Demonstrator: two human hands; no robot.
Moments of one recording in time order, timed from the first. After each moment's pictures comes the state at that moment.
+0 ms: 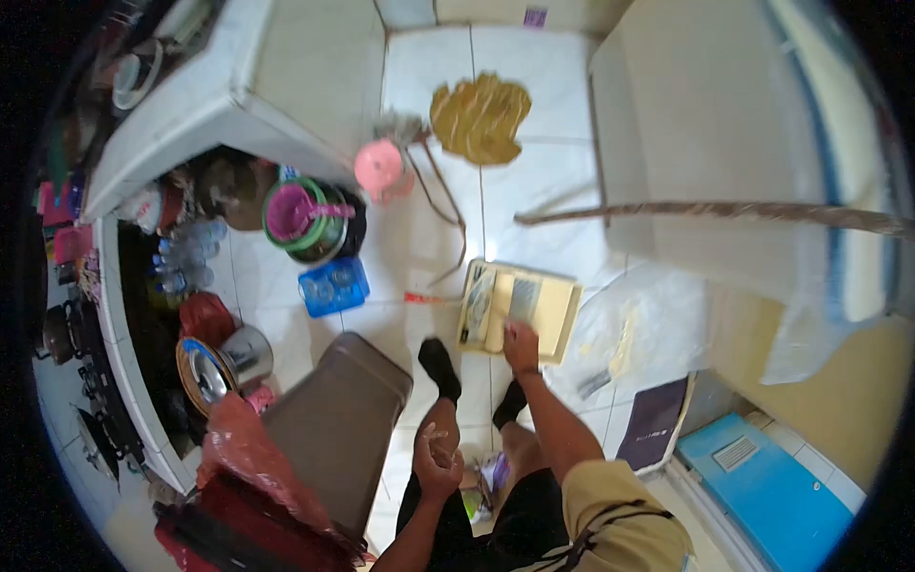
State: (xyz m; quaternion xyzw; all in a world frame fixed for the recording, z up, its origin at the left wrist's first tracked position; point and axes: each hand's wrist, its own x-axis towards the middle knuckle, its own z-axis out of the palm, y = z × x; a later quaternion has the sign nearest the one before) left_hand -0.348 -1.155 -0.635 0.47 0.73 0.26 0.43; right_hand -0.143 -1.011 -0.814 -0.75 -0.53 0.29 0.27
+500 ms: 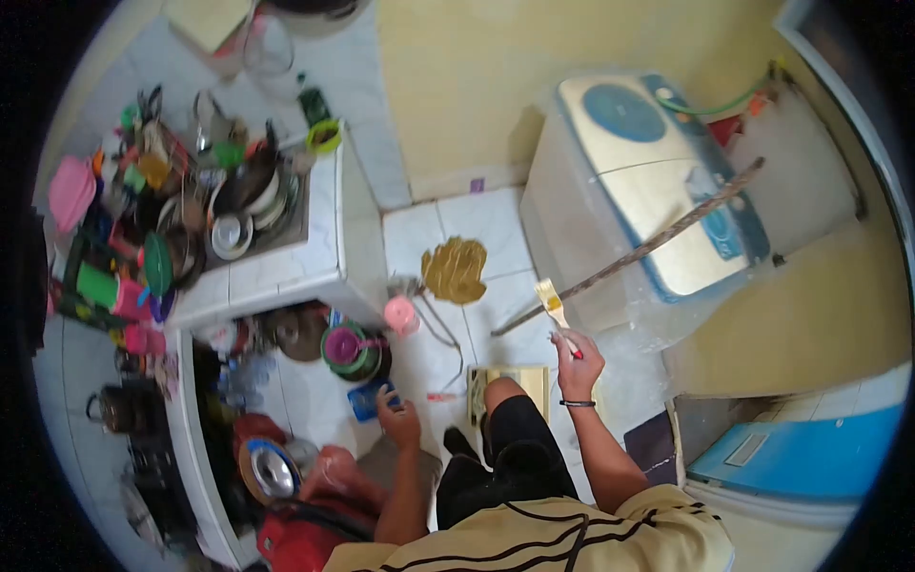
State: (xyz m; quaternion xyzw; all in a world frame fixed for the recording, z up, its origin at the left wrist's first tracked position) left_hand -0.410 -0.940 -0.478 0.41 0.72 0.47 0.31; right_hand -0.103 -0.923 -0.354 -0.74 -0.43 0.10 0.51
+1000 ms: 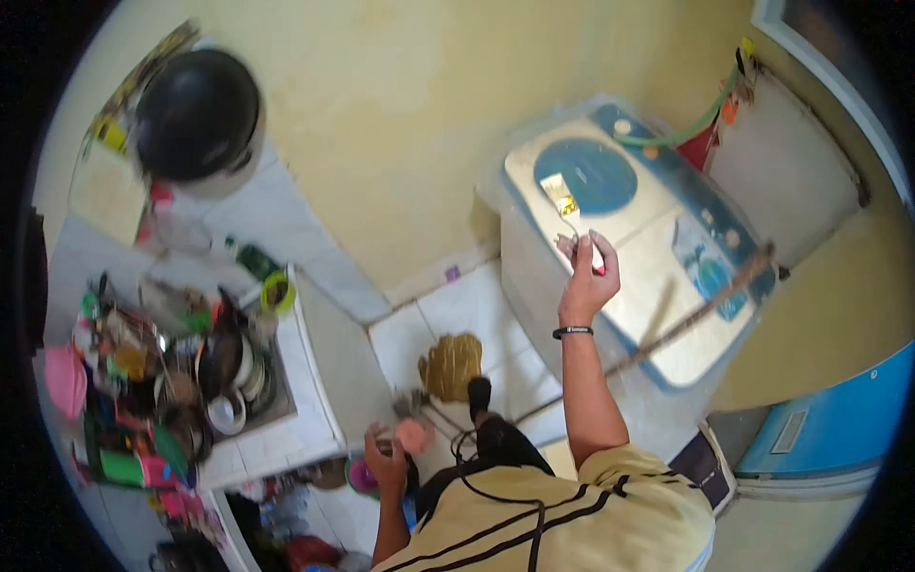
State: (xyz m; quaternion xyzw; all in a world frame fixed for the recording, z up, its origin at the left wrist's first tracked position) left_hand -0.358 -0.672 -0.391 0.60 0.60 0.41 0.34; right_hand 0.042 -0.589 -0.233 -0.45 -0.17 0.03 0.87
